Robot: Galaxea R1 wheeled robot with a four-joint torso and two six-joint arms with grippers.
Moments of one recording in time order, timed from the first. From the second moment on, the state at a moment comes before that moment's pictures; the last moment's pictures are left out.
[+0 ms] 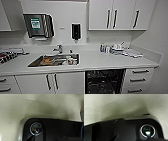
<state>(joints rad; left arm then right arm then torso) 1.58 3.01 -2.95 1.05 -0.34 -1.20 -1.47 2.83 -2.47 -0.02 -0.08 0.15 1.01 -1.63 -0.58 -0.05</state>
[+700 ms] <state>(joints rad) 1.57 3.05 -2.95 1.05 -0.30 -1.09 -1.48 2.91 -2.53 -0.03 -0.07 0.14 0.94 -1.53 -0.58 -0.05</state>
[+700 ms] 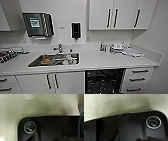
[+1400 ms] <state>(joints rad) 1.55 3.05 -2.95 1.05 -0.30 -1.07 -1.47 2.91 -2.54 -0.03 -0.07 0.14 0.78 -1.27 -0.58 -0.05</state>
